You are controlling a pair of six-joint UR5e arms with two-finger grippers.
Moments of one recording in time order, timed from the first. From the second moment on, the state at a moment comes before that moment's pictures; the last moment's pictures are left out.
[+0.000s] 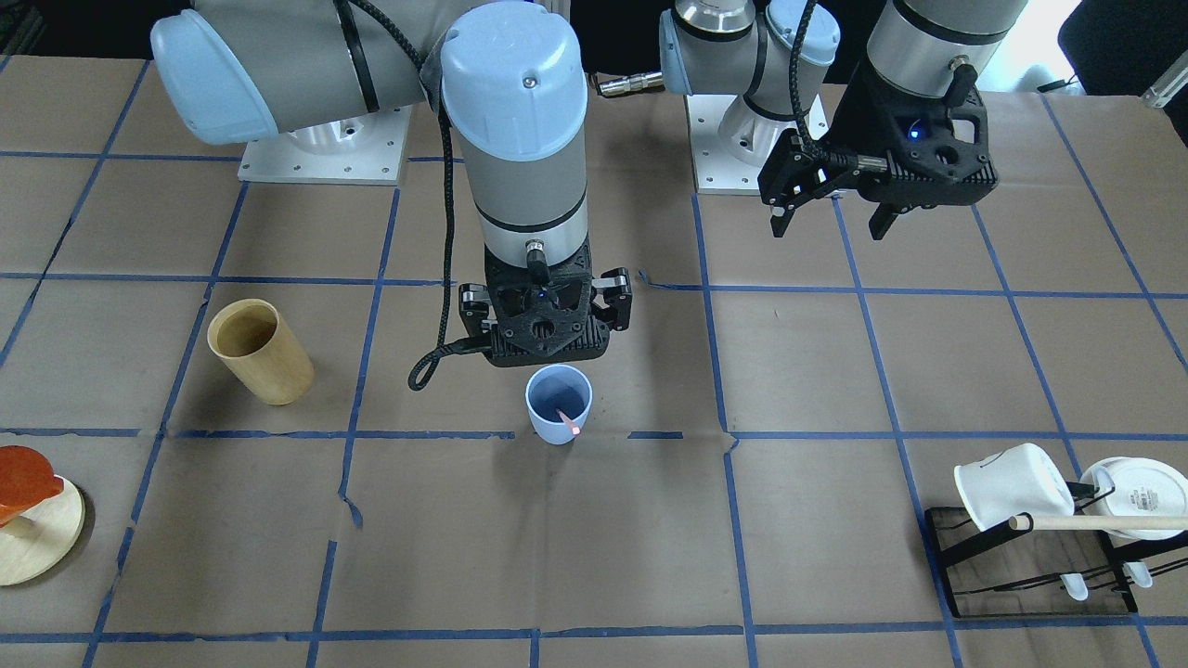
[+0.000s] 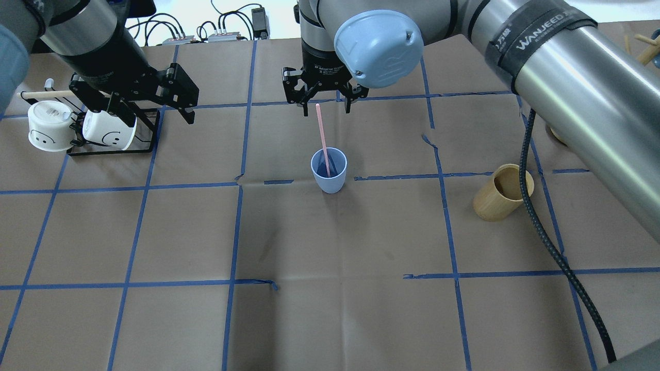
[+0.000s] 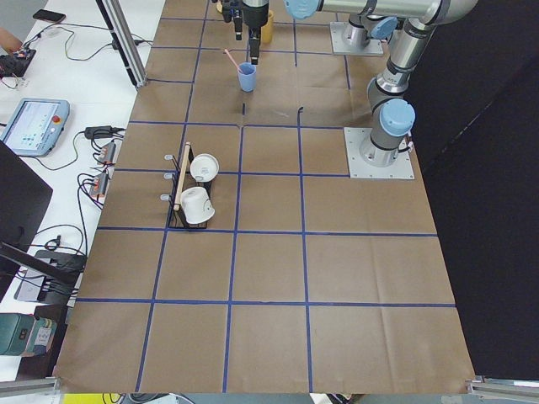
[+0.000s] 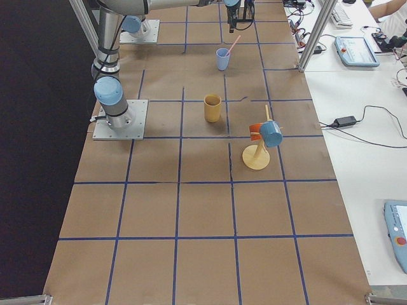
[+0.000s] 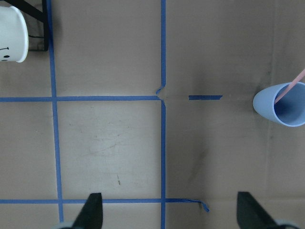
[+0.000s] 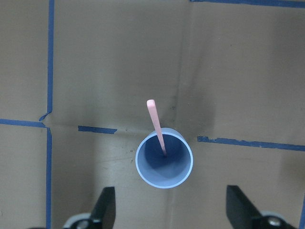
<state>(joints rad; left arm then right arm) -1.54 -1.55 -1.54 -1.60 1.56 0.03 1.94 -1.18 1.26 -1.71 -1.51 0.29</state>
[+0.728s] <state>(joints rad) -1.54 -1.55 -1.54 -1.60 1.57 0.03 1.84 -1.23 1.32 -1.69 -1.61 0.13</state>
